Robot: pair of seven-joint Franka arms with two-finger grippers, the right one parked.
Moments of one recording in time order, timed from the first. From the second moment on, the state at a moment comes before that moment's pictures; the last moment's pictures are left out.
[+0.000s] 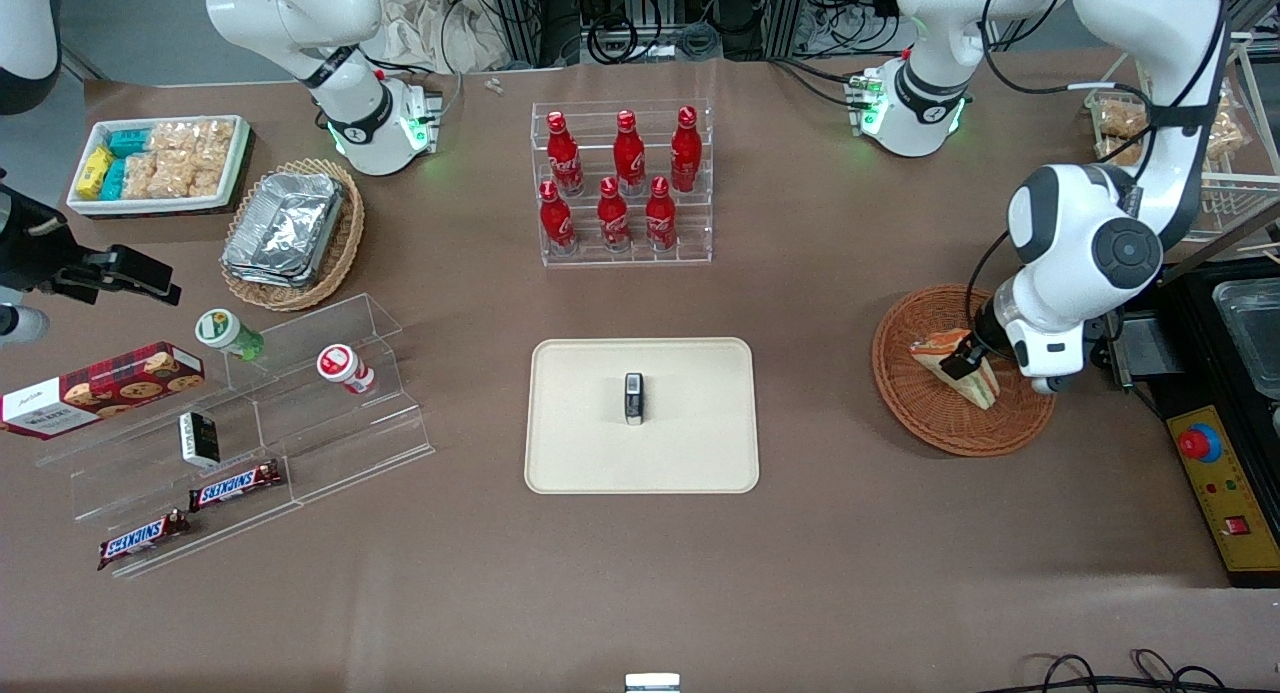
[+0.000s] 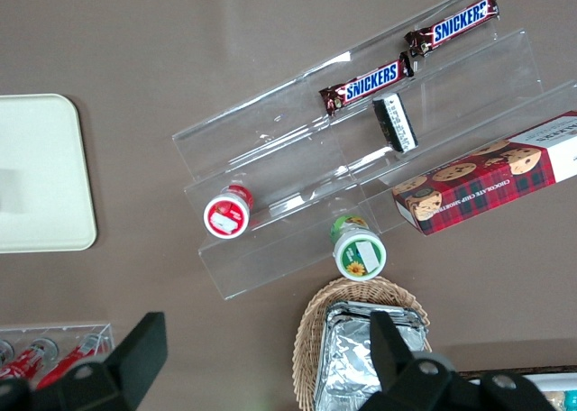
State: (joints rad) arm 0.02 0.16 -0.09 -2.25 -0.03 2.34 -0.91
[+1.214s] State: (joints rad) arm 0.00 0.13 -0.21 -2.01 0.05 1.98 -0.82
